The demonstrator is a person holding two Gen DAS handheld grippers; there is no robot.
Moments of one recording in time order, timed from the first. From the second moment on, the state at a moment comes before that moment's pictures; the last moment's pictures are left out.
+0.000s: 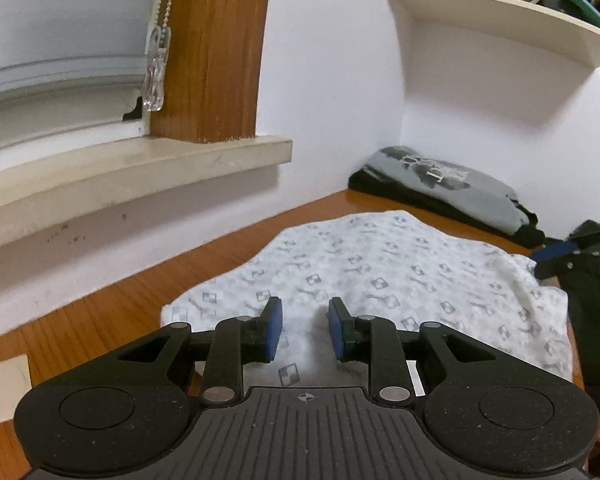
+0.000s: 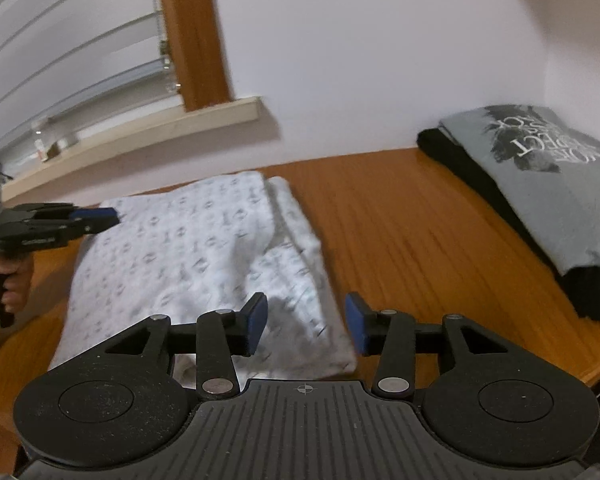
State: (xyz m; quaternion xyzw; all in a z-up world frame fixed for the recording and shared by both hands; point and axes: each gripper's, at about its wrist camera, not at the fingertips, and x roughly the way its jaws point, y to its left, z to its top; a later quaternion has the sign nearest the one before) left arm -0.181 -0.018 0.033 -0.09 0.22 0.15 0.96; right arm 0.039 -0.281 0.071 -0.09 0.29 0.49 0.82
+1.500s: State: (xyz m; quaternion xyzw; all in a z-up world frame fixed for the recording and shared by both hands) left arm -0.100 -0.008 0.051 -0.08 0.29 0.11 0.95; right arm 0.083 -0.278 0.029 -0.17 0.23 0.49 0.82
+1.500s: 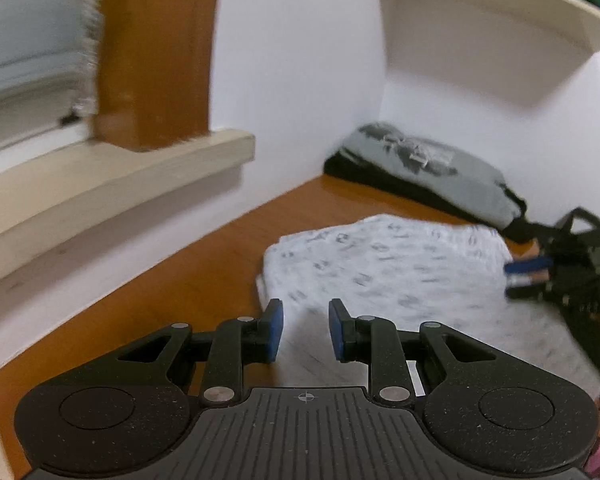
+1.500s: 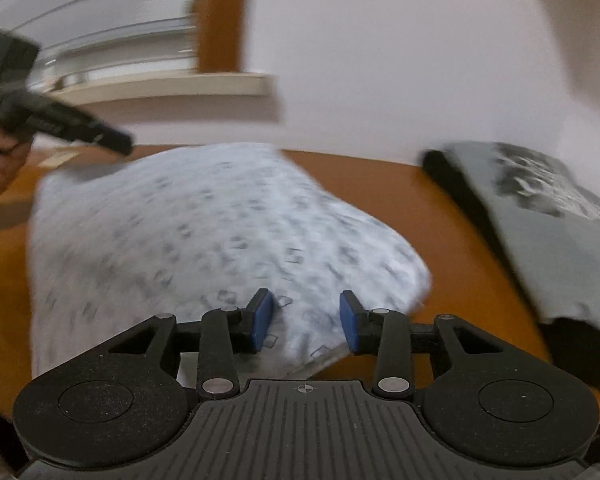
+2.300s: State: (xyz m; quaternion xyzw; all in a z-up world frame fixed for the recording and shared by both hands) left arm 0.005 -0.048 0.042 -0.02 0.31 -0.01 0.95; right arm 0.111 -0.266 0.029 -0.10 0.23 0.44 0.86
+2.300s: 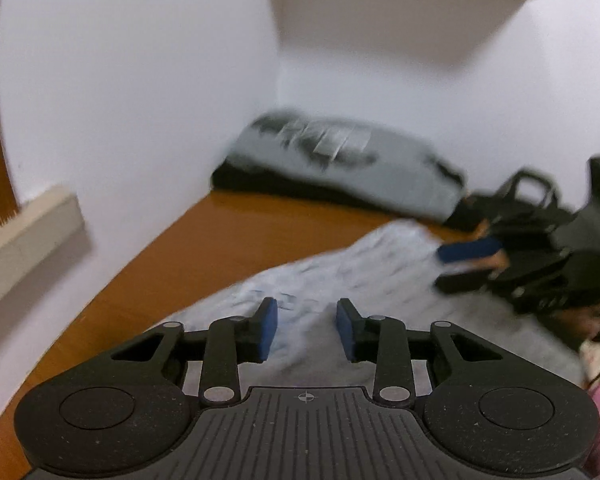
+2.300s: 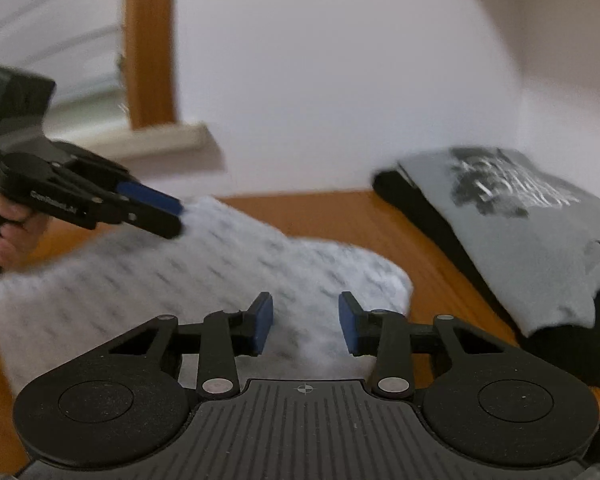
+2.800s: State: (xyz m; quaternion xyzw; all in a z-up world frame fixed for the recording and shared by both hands) left arm -0.033 -0.001 0.032 -0.10 0.30 0.05 0.95; right arm 0.134 -0.282 0.022 -0.03 0.26 0.43 0.86
